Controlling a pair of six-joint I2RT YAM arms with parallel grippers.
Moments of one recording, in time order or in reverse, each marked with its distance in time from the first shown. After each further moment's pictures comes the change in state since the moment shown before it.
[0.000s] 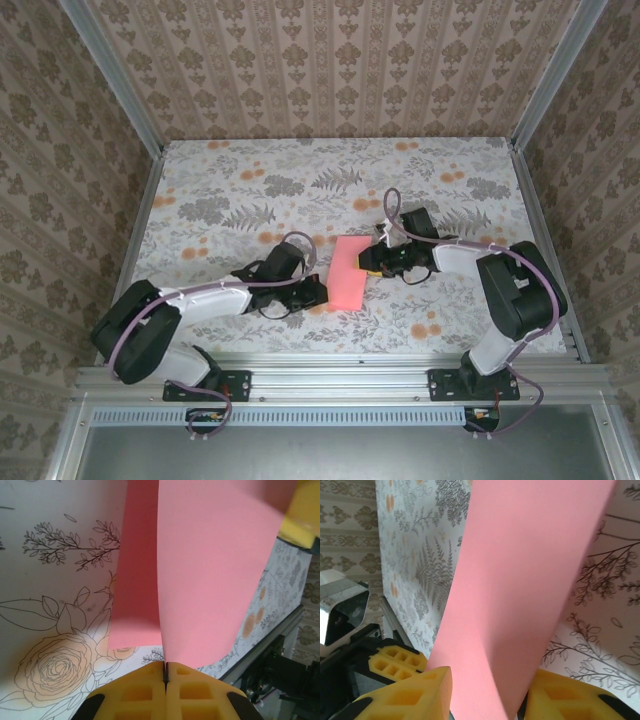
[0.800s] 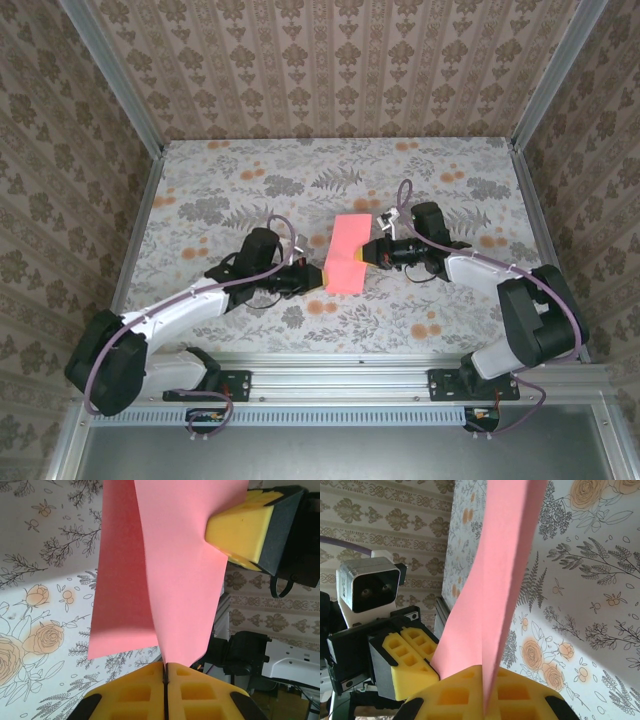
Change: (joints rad) left arm 0.115 -0.204 0.014 -0.008 0.213 0.020; right arm -0.005 -0.168 -0.081 0.212 -0.146 0.193
